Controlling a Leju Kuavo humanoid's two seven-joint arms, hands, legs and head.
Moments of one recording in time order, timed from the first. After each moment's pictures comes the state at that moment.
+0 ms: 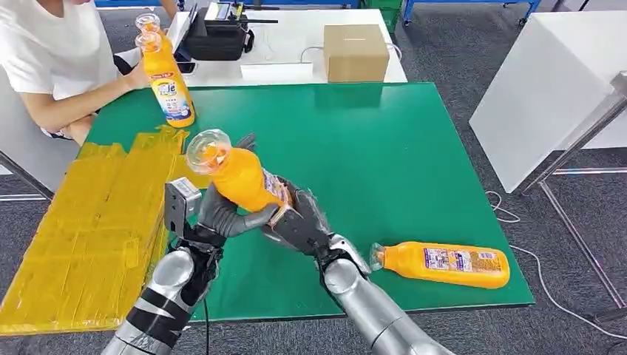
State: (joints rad) left arm -0.35 -0.11 -0.42 -1.31 0.10 -0.01 -0.32; right arm -0.42 0.23 0.51 -0.93 0.31 -0.09 -0.35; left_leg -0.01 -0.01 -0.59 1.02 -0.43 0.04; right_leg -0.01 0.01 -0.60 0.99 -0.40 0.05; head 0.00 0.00
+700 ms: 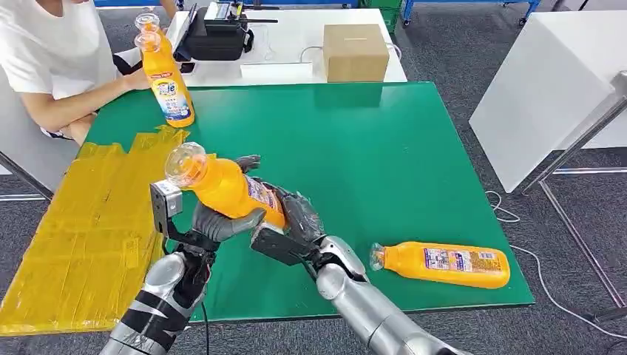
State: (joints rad) left arm -0.33 -0.11 -0.36 -1.25 0.25 -0.07 -0.31; right arm -0.46 0.23 0.63 -0.84 0.44 -0.18 -0.34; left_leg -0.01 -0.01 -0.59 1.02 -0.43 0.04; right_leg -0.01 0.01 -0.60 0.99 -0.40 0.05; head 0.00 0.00
